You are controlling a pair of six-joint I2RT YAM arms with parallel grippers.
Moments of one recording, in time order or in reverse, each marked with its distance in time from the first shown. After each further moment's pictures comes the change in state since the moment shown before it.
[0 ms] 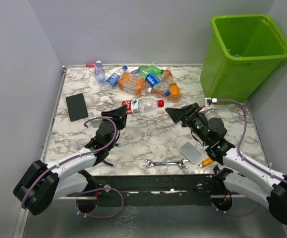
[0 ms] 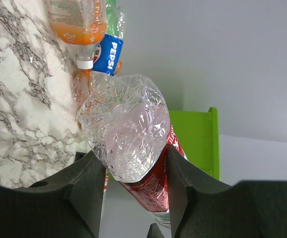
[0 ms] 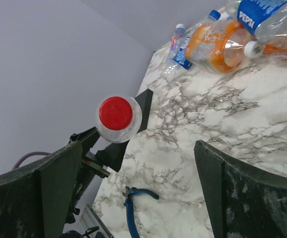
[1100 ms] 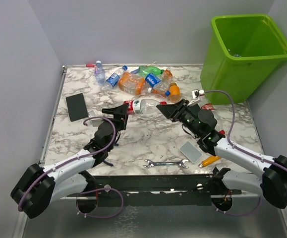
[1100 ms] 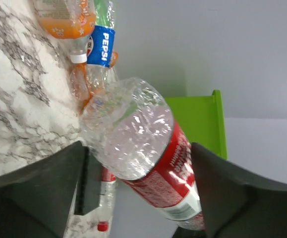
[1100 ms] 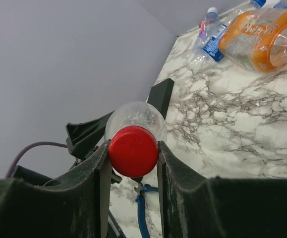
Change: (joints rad) left arm -0.026 -0.053 0.000 0.002 0.004 0.091; right arm 0.075 0.242 0.154 0.107 -0.067 -0.016
